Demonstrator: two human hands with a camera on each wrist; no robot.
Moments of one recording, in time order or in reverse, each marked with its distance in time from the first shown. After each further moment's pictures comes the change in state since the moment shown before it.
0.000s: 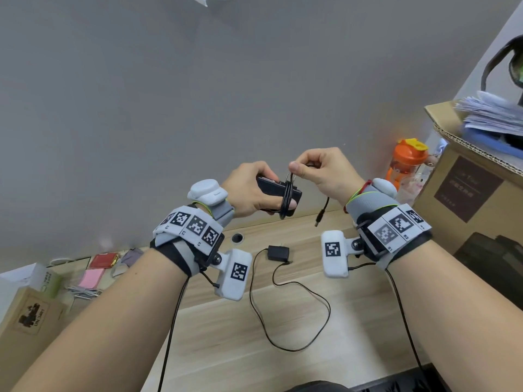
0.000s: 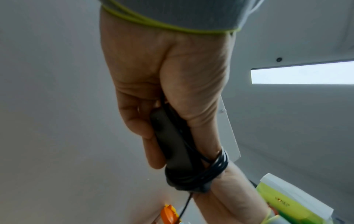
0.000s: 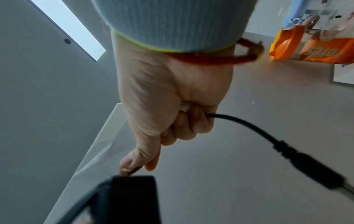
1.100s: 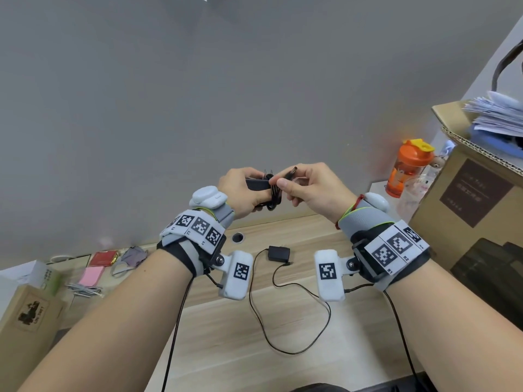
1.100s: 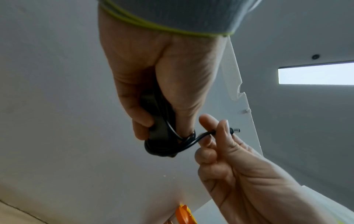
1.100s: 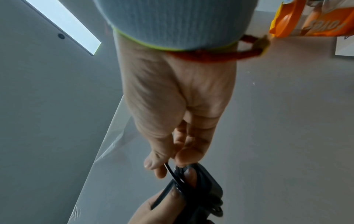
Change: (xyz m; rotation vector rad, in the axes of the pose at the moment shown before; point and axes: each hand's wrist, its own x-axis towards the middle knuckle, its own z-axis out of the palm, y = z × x) left_hand 0.021 -0.030 0.003 0.054 0.238 -0.112; right_hand -0.017 -0.007 0.024 0.146 -0.135 0.078
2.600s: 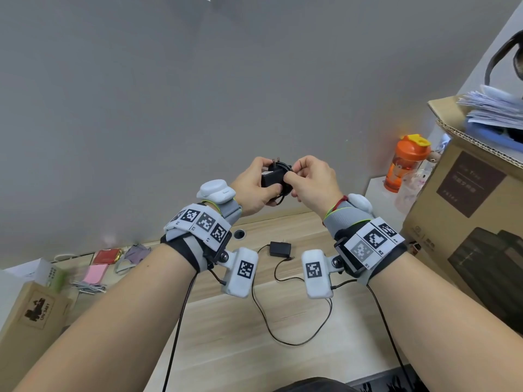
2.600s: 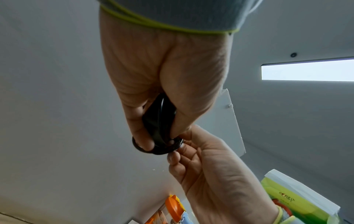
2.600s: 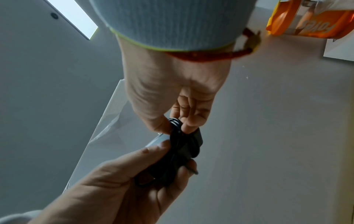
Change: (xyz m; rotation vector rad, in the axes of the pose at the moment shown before) left_hand -0.016 0.012 0.007 -0.080 -0.139 0.095; right_hand 0.007 0.010 0.021 -0.175 0.439 0.161
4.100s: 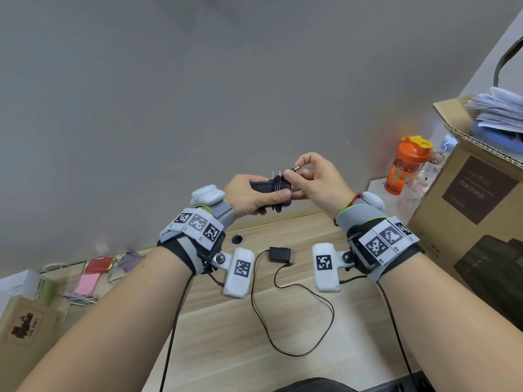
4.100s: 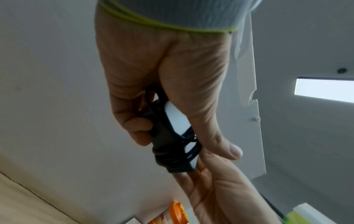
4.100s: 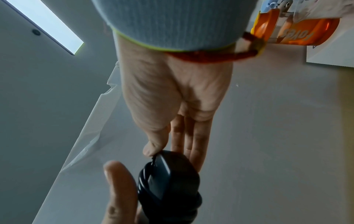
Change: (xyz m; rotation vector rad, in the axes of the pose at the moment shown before) left_hand 0.021 -0.013 -0.016 -0.135 -0.141 -0.110; right_hand 0.021 0.008 -0.011 0.344 -0.252 0.018
